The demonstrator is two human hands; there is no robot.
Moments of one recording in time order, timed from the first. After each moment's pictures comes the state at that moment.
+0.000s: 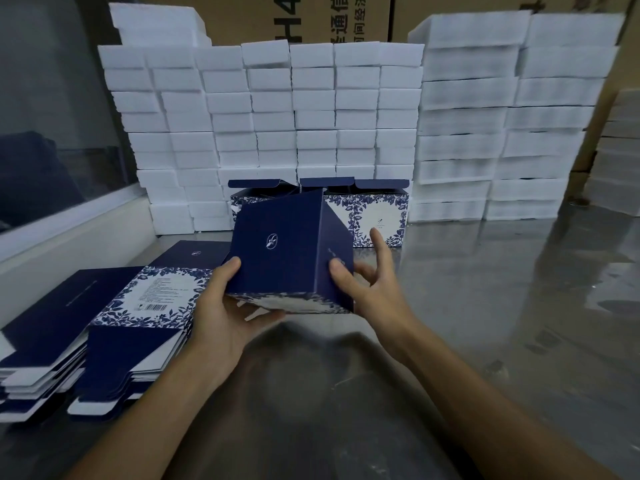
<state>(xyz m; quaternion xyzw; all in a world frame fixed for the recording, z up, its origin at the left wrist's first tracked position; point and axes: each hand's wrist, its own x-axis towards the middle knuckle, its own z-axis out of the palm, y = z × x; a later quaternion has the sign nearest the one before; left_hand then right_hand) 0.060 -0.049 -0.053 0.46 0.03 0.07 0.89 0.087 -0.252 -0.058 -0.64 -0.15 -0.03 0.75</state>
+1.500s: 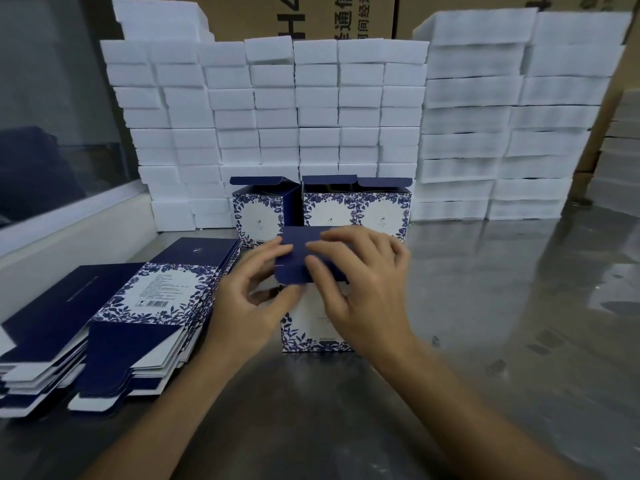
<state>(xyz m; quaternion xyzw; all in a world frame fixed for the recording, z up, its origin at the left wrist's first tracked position) 0.057 -0.062 -0.054 0.72 -0.20 0.28 0.60 0.063 -0.223 -0.042 -0.77 -0.23 -0.52 0.29</state>
